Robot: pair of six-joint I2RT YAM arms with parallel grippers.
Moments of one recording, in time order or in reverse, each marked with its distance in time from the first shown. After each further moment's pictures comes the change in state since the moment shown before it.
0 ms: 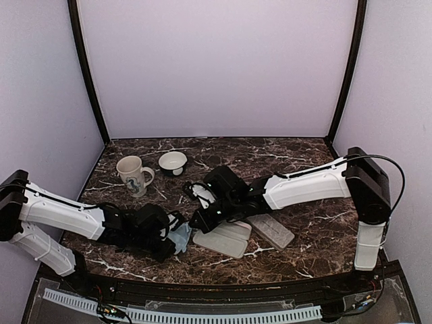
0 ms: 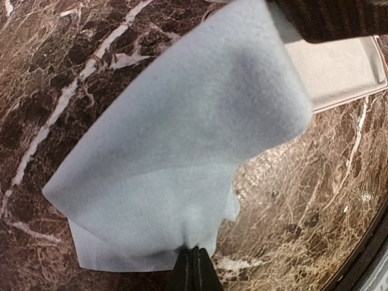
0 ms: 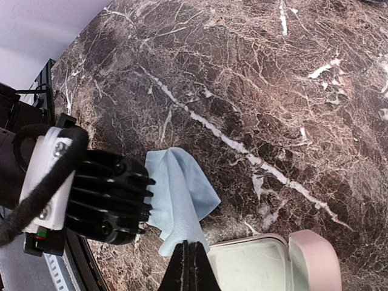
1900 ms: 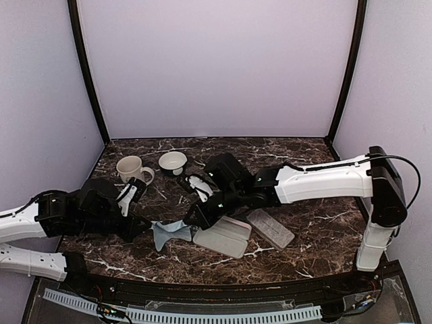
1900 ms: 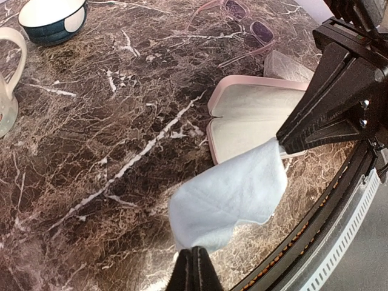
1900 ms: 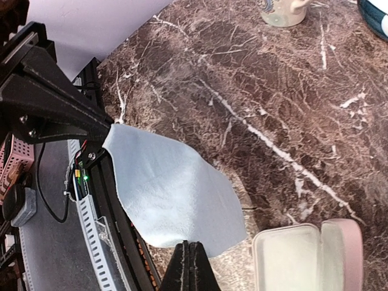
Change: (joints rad) left arm 0.047 -0.581 0.082 -0.375 -0.080 -0.081; right arm 0.041 -0.112 0.053 -0.105 -0.057 -0.003
